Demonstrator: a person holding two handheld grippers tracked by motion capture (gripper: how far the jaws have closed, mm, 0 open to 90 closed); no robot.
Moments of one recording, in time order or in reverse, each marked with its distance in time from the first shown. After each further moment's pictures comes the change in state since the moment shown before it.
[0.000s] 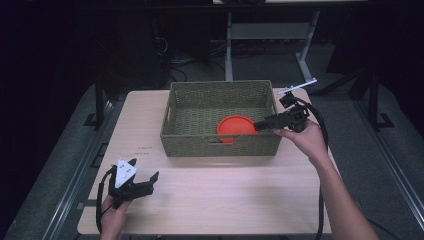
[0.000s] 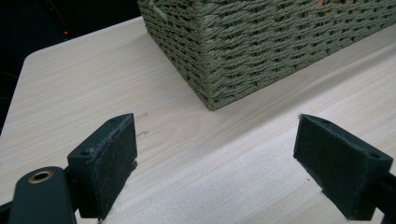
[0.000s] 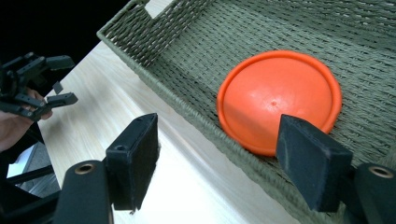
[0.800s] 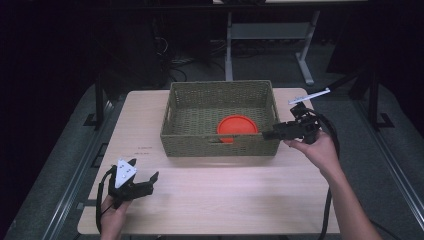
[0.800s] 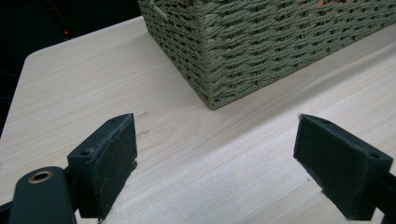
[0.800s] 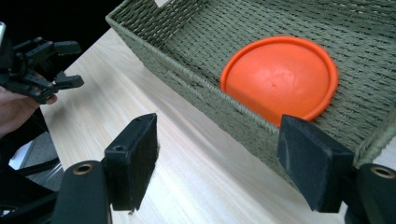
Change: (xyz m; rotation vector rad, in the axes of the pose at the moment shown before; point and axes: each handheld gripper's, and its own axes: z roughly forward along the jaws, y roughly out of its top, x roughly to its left) left arm 0.000 0.000 0.000 0.001 0.002 0.001; right arm 0.006 -0.031 -0.021 -0.024 -0.003 -0.017
